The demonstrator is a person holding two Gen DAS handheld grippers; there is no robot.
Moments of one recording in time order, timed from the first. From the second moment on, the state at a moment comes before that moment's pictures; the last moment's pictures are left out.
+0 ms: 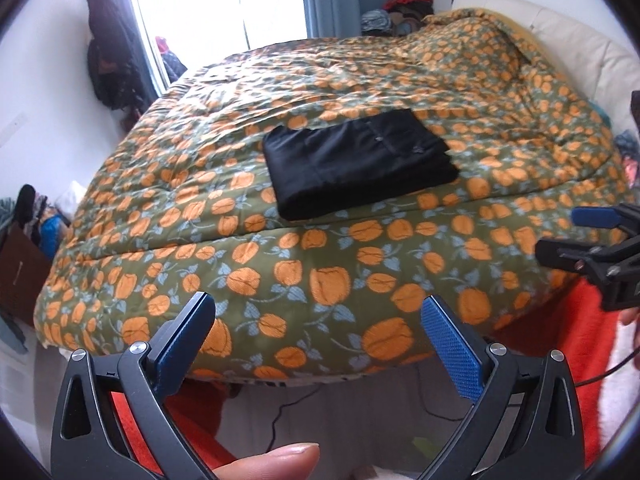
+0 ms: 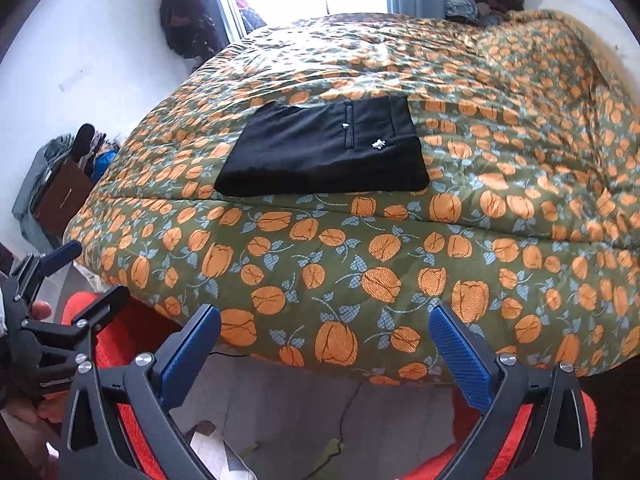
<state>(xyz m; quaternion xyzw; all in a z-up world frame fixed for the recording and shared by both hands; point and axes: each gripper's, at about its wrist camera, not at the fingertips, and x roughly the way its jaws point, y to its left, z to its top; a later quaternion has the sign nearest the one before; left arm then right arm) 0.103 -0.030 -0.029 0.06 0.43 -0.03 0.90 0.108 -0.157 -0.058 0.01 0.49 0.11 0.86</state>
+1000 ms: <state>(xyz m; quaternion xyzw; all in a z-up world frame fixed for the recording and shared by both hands) 0.101 -0.031 -0.009 0.06 0.48 0.00 0.88 0.078 -0.130 -0.024 -0.08 0.49 0.09 0.86</state>
